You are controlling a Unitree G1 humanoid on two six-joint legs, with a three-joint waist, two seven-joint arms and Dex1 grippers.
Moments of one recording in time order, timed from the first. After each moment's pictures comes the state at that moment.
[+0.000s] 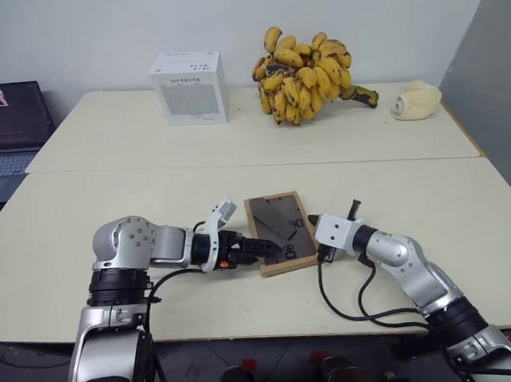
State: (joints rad) left arm -0.70 0.49 0.07 0.22 -0.98 1.61 -0.47; right arm -0.38 -0.43 0.30 0.14 -0.38 -0.09 0.51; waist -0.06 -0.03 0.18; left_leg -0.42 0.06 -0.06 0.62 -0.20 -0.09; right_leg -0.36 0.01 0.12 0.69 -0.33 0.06
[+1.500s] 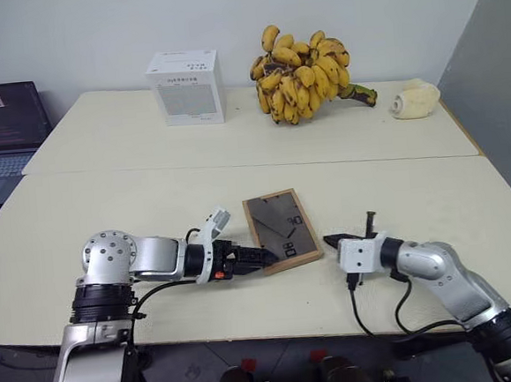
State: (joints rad) left arm -0.61 0.53 0.13 0.22 -1.45 1.61 -0.03; right arm -0.26 -0.60 0.30 -0.09 -0.34 -0.17 0.68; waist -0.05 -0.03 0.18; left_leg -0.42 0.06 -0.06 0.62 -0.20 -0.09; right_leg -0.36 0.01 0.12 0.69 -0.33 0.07
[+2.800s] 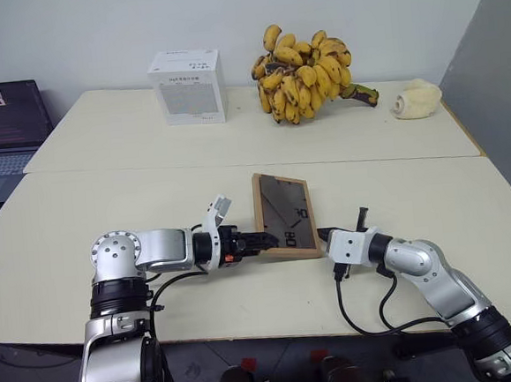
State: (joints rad) left arm -0.64 0.42 0.23 0.30 -1.59 1.58 0.14; right arm -0.30 -0.54 0.30 -0.02 -0.33 -0.14 0.62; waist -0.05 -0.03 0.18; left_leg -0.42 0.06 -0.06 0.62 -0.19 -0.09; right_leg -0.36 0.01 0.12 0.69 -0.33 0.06
